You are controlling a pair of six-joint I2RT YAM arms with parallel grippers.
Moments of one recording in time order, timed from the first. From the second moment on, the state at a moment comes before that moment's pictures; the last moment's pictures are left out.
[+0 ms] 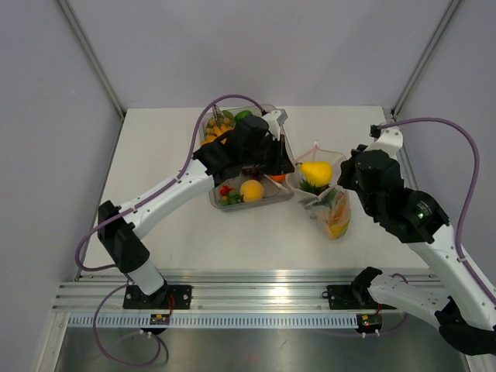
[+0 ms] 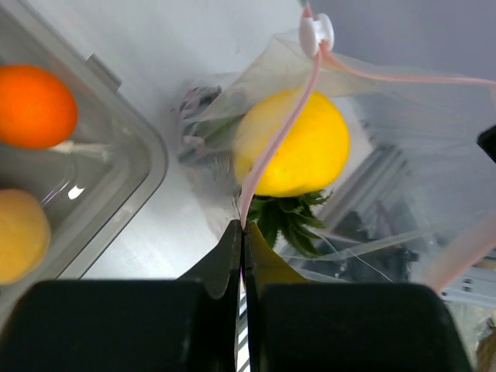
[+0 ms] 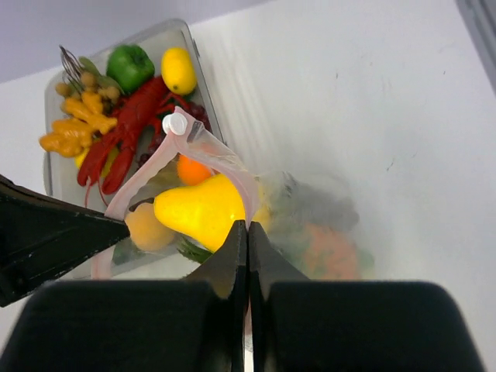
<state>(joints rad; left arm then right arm) -0.84 1.65 1.63 -0.52 0.19 -0.57 0.69 0.92 1.29 -0.84 0.62 0.57</state>
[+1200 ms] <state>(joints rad) -0.80 1.86 1.91 -0.56 0.55 -0.48 0.69 0.98 1.36 -0.75 0.40 0.48</state>
